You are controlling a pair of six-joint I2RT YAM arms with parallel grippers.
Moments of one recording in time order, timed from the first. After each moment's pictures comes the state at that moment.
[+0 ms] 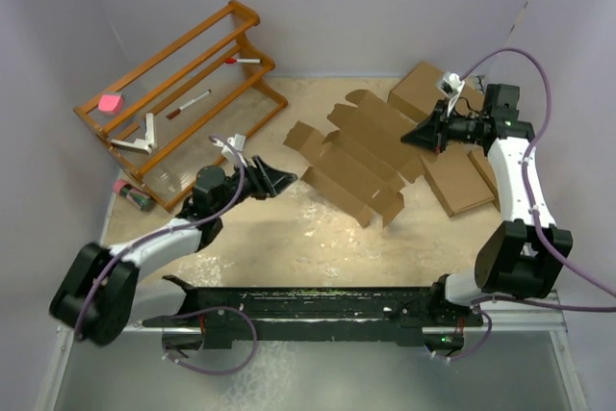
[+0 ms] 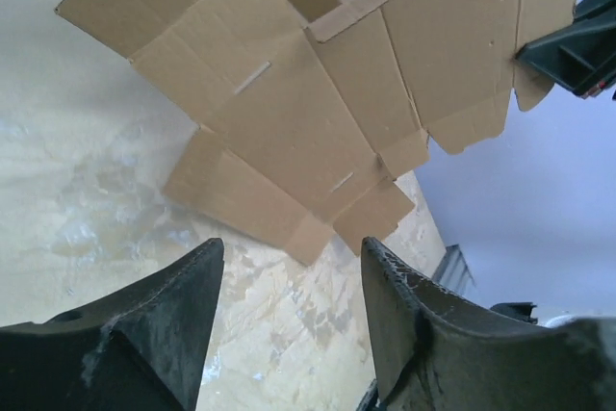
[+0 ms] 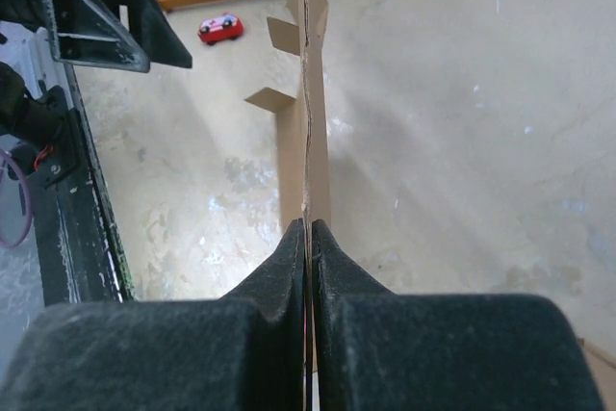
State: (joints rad) left arm -0.46 1.29 0.42 0.74 0.37 -0.88; right arm -0.19 1.46 1.30 -0.74 -1.20 -0.51
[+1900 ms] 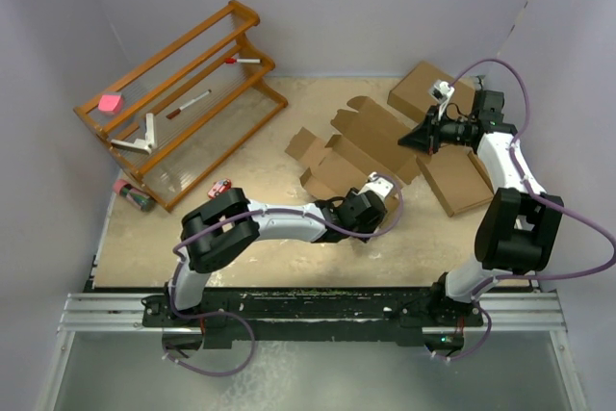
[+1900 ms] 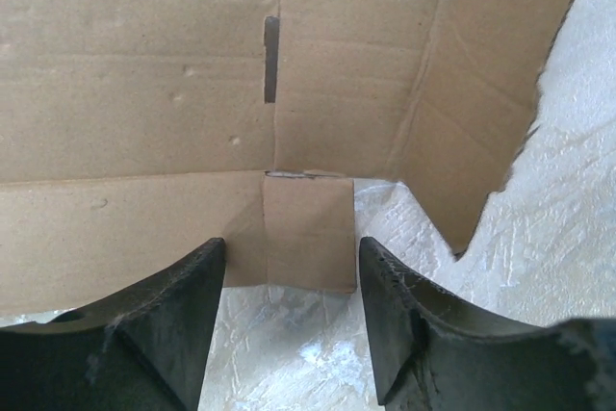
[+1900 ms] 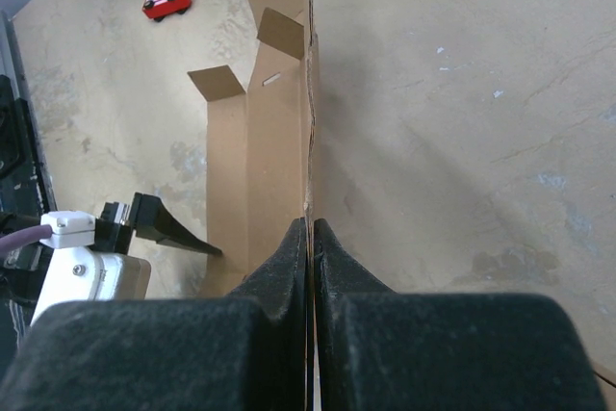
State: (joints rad) left arm -1.16 2.01 1.29 -0.10 -0.34 -0.37; right arm -0.19 1.61 1.24 -0.55 -1.17 -0.52
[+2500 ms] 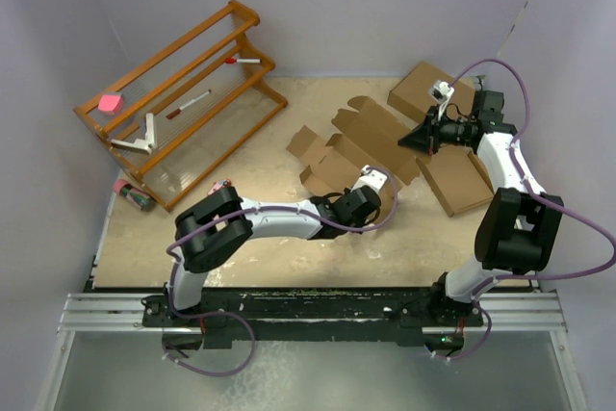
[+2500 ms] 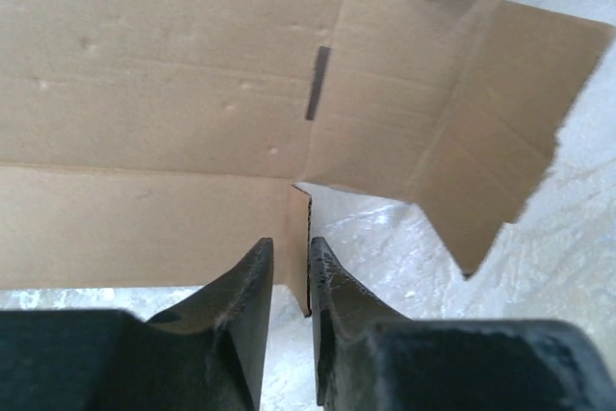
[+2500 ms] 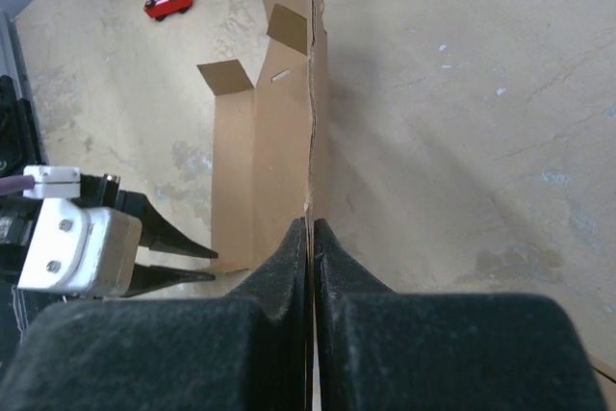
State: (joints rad) left arm -1.14 1.98 1.28 -0.10 -0.38 -0.43; right arm -0.19 1.61 1.24 -0.55 -1.17 -0.52
